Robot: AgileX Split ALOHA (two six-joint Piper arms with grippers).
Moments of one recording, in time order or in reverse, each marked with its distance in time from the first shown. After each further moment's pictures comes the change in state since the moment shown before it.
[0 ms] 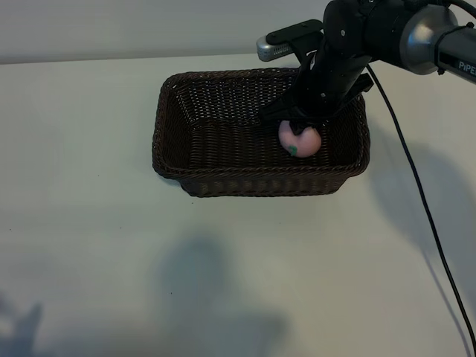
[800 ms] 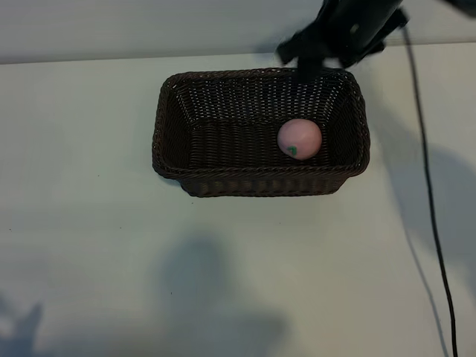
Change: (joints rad) left arm 0.000 0.000 0.000 0.000 0.000 -0.001; right arm -0.077 -0.121 -0.205 -0.049 0.237 0.000
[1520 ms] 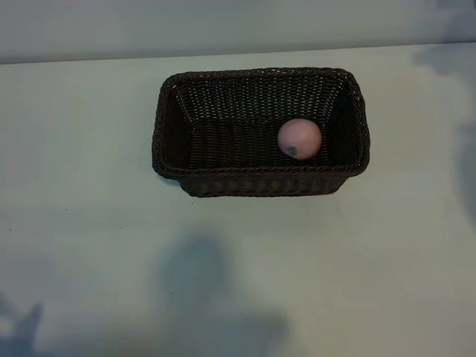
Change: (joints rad) left arm 0.000 0.000 0.000 0.000 0.000 0.000; right arm -0.527 0.002 -0.045 -0.070 0.131 -0.078
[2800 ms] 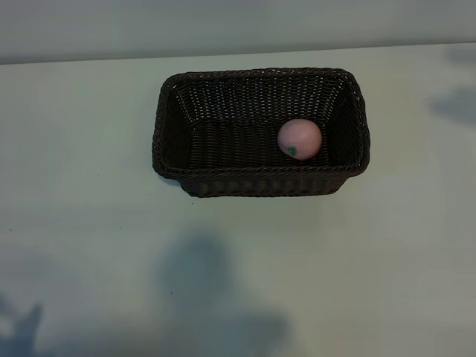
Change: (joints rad) left arm 0.000 0.000 0.000 0.000 0.000 0.001; right arm -0.076 -0.945 0.417 0.129 0.015 -0.025
